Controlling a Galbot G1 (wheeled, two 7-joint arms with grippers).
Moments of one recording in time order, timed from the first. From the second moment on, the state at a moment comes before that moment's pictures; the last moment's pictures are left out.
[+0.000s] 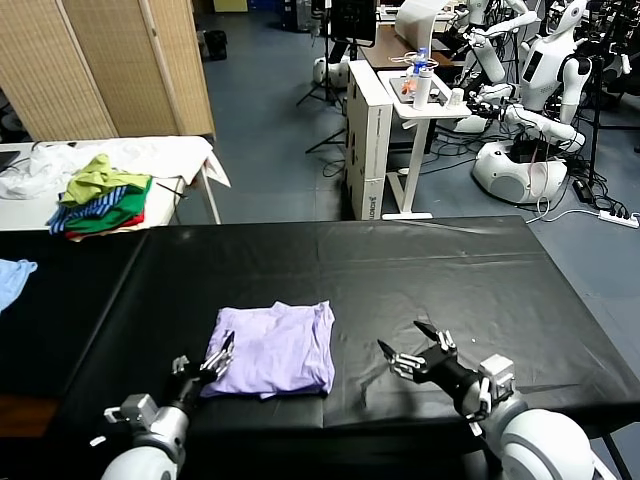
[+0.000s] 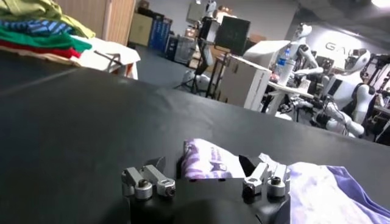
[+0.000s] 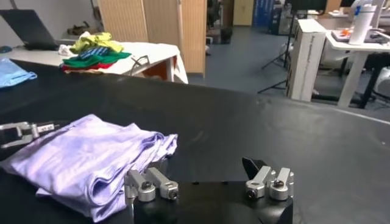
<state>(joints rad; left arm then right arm) 1.53 -1.43 -0.66 -1.97 -0.51 0.26 0.11 -1.45 0.86 0.44 2.28 0.64 -0.52 0.04</state>
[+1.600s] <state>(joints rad) 1.64 -1.12 -0.88 -2.15 -0.35 0.31 0.06 -1.46 0.93 0.41 2.25 0.59 -0.50 0.04</state>
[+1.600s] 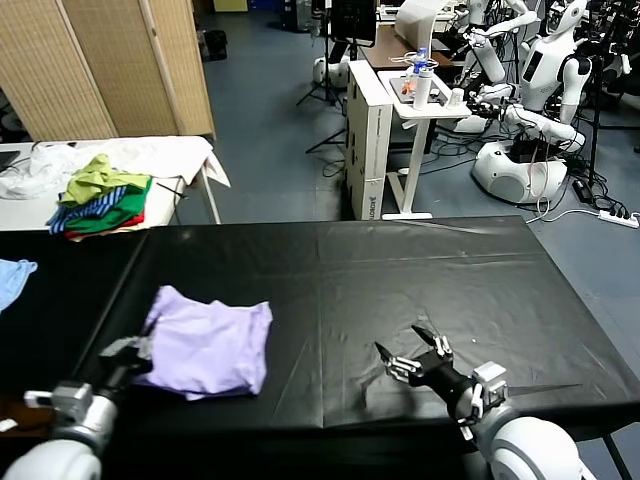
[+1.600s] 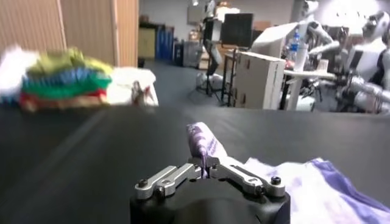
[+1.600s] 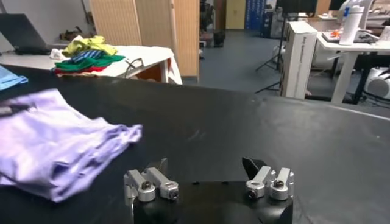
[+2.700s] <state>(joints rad) 1.47 -1.52 -0.36 -2.13 -0.49 0.38 -0.10 -1.55 1.01 0.41 2.23 0.50 -0.50 0.04</state>
